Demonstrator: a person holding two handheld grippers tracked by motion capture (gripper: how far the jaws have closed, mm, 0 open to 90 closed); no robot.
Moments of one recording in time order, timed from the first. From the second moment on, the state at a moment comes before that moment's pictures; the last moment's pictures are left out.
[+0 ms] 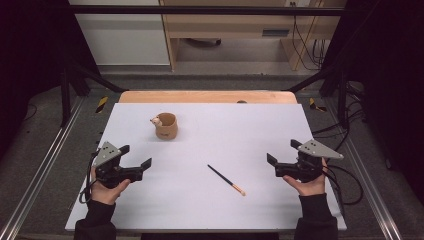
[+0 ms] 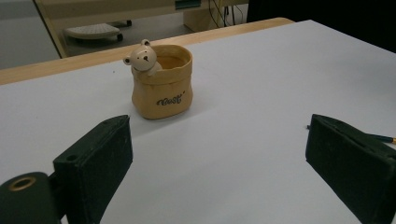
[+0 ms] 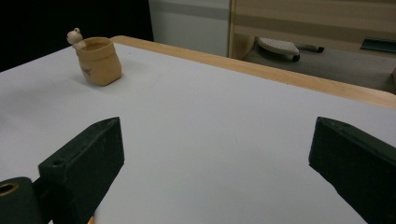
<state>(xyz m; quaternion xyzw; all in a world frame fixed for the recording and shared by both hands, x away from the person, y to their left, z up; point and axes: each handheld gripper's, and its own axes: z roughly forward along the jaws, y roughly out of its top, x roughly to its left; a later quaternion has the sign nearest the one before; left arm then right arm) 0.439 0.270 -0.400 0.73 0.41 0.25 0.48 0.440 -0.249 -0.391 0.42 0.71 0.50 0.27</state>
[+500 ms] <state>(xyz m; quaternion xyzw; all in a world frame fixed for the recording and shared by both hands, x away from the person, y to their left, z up) 0.440 0.269 -0.407 0.74 0.41 0.24 0.47 0.440 -0.246 -0.390 0.42 0.72 0.48 0.27</state>
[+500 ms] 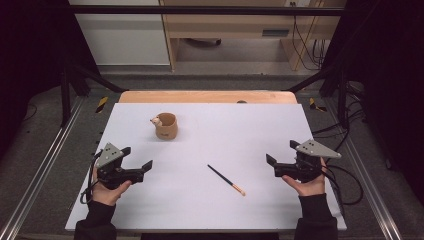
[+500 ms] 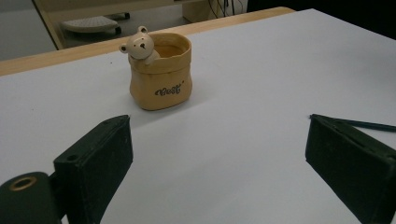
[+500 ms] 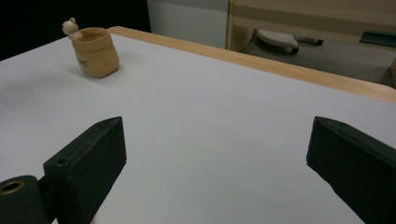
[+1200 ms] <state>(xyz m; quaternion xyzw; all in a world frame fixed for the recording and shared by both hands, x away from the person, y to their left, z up) 0.442 0.272 -0.415 0.75 0.42 0.24 0.45 0.445 -0.219 -0.388 0.41 0.78 0.42 0.24</state>
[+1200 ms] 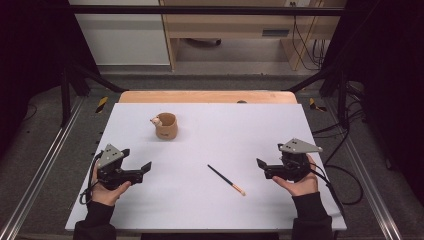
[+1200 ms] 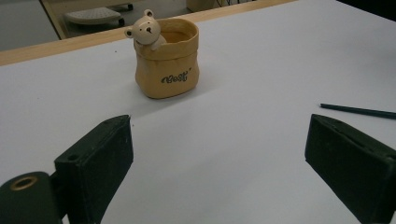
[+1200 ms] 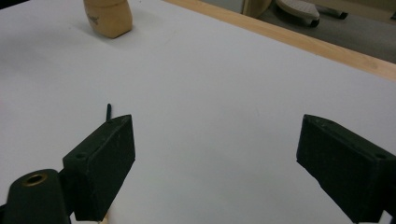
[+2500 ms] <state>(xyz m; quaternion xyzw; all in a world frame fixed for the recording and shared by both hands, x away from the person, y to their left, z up) 0.443 0.268 -0.420 0.76 0.41 0.24 0.44 0.469 -0.146 -0.391 0.37 0.85 0.32 0.18</state>
